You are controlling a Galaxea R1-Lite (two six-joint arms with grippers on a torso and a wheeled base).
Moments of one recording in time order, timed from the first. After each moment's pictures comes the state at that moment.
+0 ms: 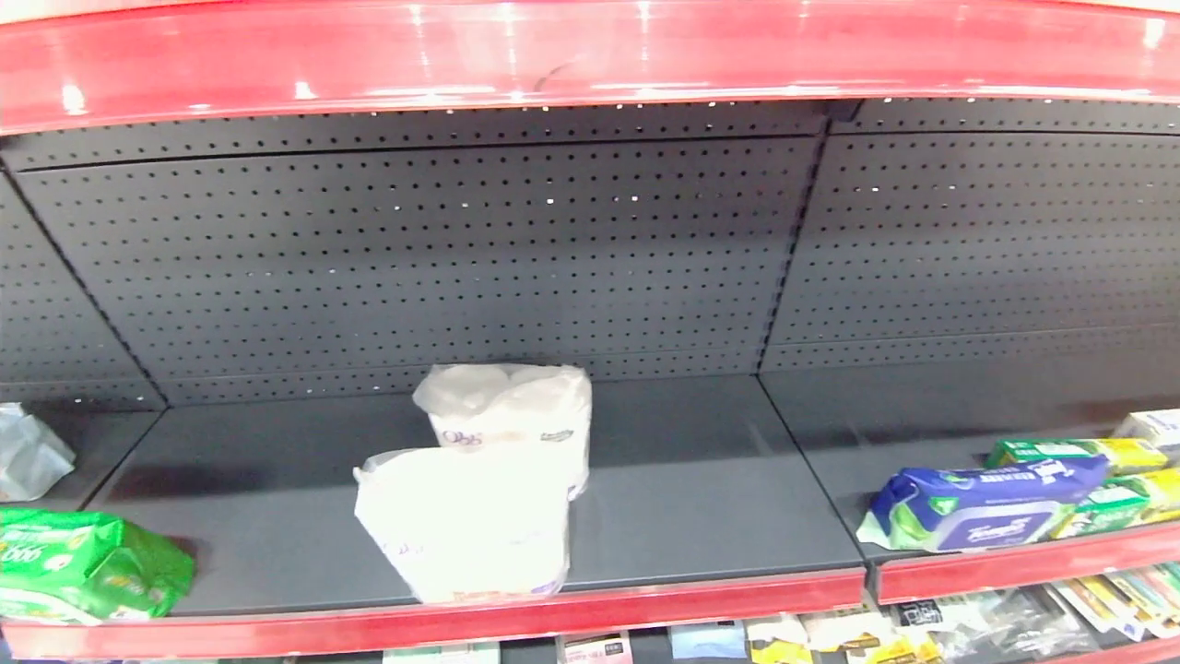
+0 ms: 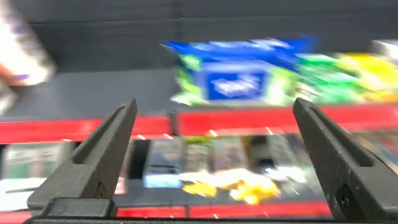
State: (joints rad) left arm 0.00 0.00 0.00 0.00 -0.03 0.00; right arm 0.00 0.00 0.00 0.00 0.00 0.00
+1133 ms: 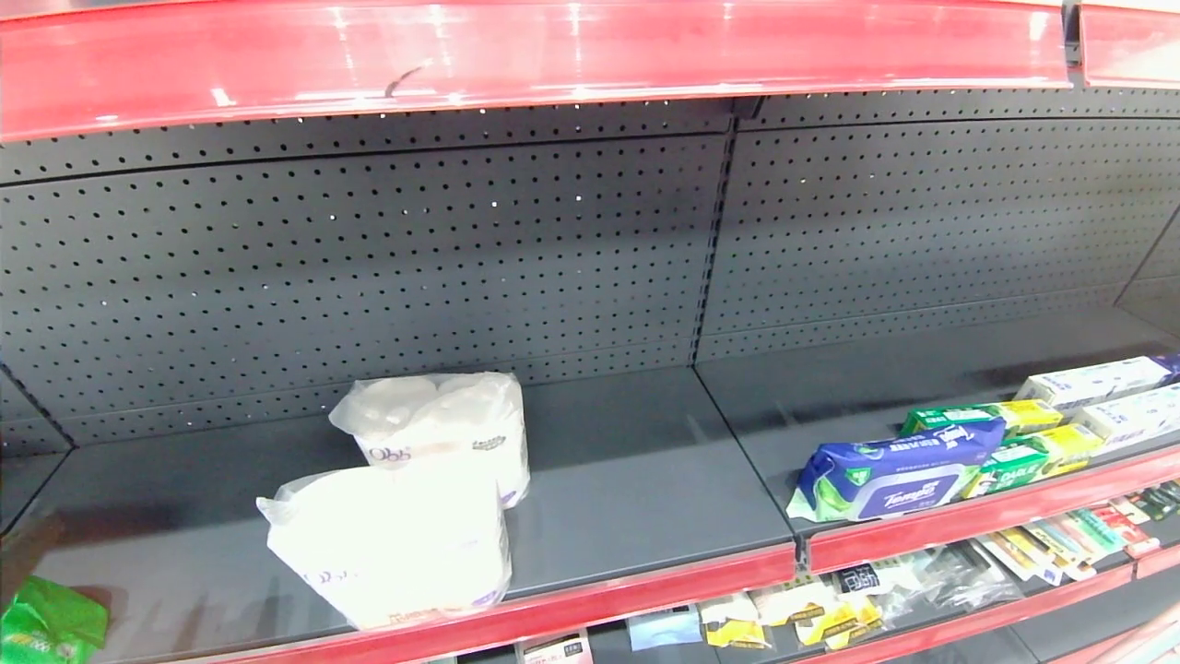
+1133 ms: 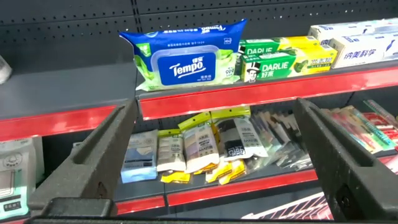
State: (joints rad) left arm 0.03 0.68 -0.39 0.01 0.20 -0.11; right arm 0.00 0.00 0.00 0.00 0.00 0.00
